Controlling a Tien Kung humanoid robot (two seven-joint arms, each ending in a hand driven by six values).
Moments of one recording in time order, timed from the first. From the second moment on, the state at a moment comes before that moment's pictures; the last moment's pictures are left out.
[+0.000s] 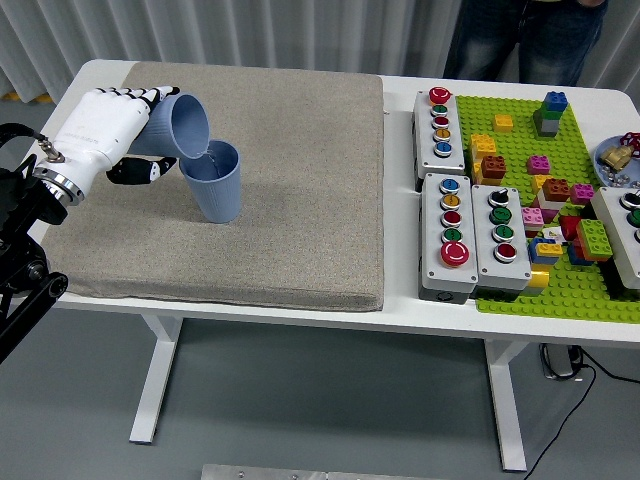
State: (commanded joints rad) left arm -0.38 0.54 -1.13 -1.45 2.27 0.05 0.13; right arm 0.21 -0.09 0.86 0.18 -0.41 0.24 -0.34
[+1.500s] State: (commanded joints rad) left arm -0.40 0.56 -1.10 -1.45 2.27 0.04 0.15; right arm 0.20 -0.09 0.85 0.18 -0.40 0.24 -0.34
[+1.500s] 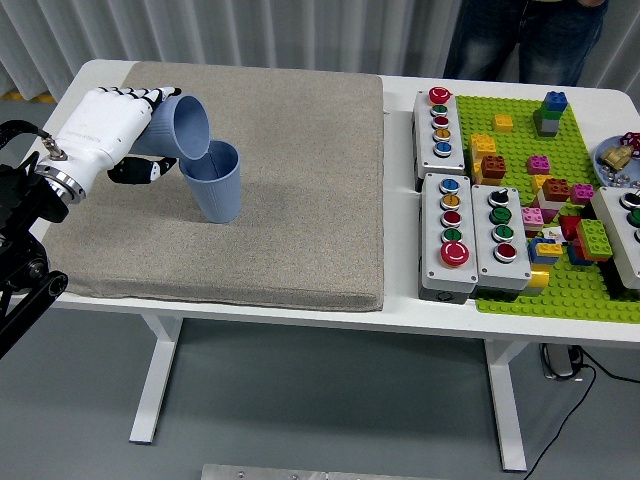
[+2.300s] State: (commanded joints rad) left arm -0.41 0.56 -1.10 -1.46 2.27 0.02 0.15; right arm 0.21 -0.09 0.85 0.18 -0.40 0.24 -0.34
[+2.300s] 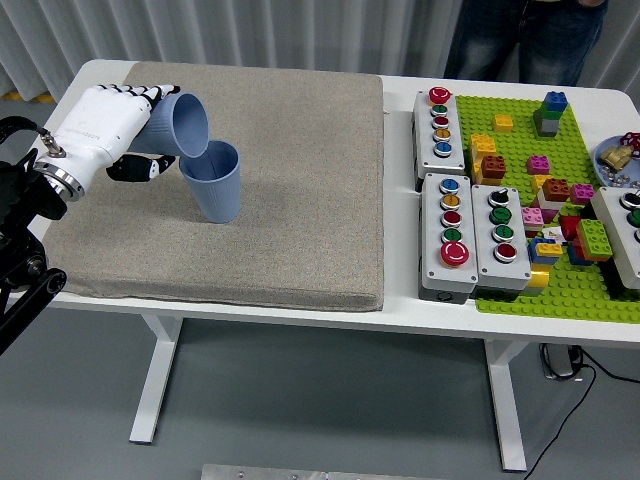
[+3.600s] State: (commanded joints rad) left arm -0.43 0.58 -1.08 -1.46 2.27 0.01 0.16; right arm 0.20 -0.10 0.85 0.18 -0.39 0.24 -0.33
